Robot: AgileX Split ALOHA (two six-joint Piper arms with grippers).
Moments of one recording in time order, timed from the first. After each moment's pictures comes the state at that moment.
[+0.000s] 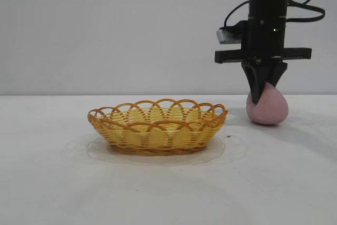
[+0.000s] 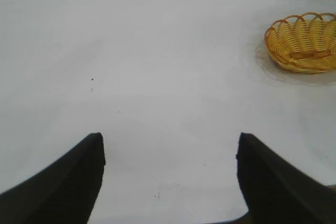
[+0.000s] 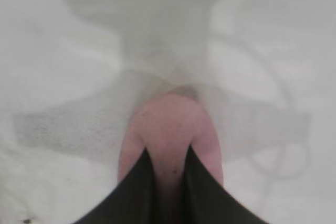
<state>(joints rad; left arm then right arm) -0.04 -0.02 -0.48 -0.11 1.12 0.03 0.52 2.06 -1.82 0.07 1.17 0.01</state>
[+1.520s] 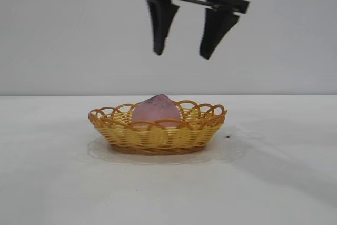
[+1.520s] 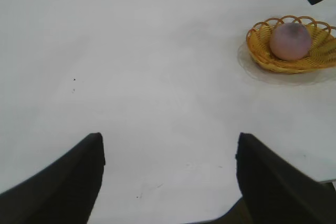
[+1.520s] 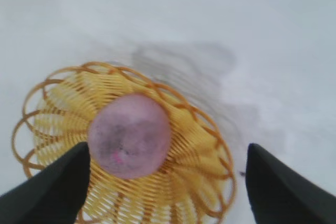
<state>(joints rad) -0.04 -0.02 -0.48 -0.11 1.12 0.03 0.26 1.89 -1.33 0.10 0.89 0.04</state>
